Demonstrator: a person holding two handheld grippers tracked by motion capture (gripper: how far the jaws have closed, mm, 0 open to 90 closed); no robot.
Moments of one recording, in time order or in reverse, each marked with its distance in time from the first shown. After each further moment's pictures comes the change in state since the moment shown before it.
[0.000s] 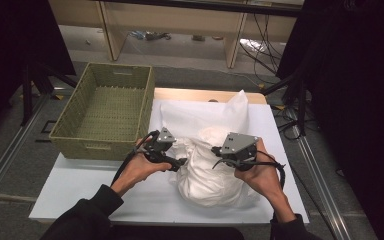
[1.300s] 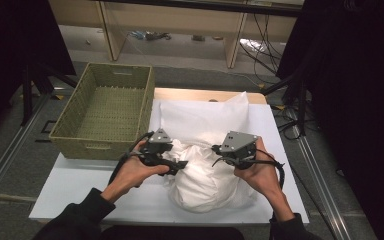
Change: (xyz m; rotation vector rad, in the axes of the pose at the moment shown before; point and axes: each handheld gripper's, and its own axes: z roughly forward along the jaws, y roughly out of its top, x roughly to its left) left arm -0.012 -0.002 -0.039 -0.024 -0.079 -0.068; right arm -0.002 -0.001 0.003 0.006 -0.031 0.025
